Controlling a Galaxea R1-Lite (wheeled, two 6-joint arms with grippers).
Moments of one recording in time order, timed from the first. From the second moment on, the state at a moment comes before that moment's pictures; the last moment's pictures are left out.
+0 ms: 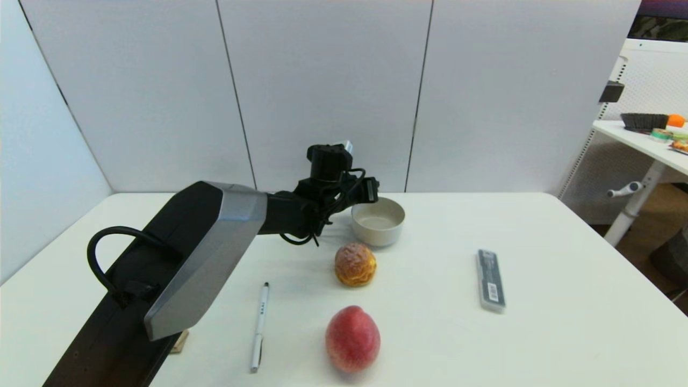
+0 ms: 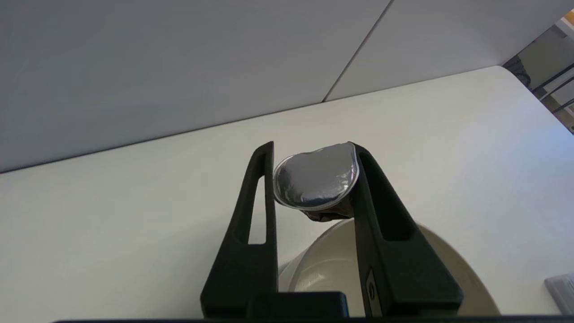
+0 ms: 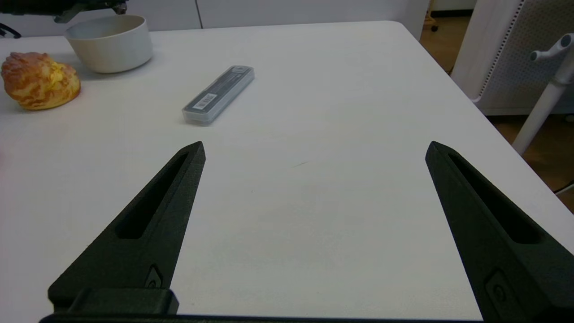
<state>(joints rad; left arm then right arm) -0.58 2.55 -1.97 -0.36 -0.10 -0.32 0.00 0.00 0.00 0.00 -0.02 0.03</state>
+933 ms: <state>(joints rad) -0.57 2.56 -1.97 -0.39 -0.10 -0.32 0.00 0.00 0.00 0.00 -0.02 0.03</state>
